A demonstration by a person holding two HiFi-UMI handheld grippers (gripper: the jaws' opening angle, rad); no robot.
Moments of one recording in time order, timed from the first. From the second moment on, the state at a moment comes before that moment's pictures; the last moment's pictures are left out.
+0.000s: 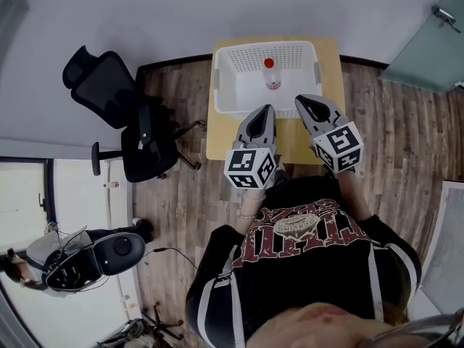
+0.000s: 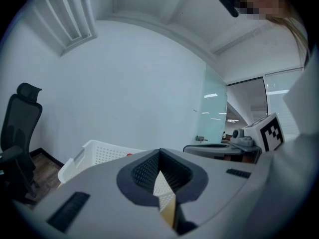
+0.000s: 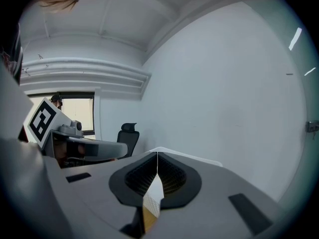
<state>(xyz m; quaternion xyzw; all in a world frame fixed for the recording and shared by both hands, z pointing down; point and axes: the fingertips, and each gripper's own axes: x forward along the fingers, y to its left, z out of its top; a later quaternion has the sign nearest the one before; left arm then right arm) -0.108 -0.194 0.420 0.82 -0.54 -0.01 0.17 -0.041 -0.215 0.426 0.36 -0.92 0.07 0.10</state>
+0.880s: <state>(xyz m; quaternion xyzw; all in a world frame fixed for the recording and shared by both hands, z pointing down) -0.133 -0.262 0.443 0.84 -0.51 0.01 0.18 -0.065 -0.286 0.460 0.40 -0.90 0.08 0.13</state>
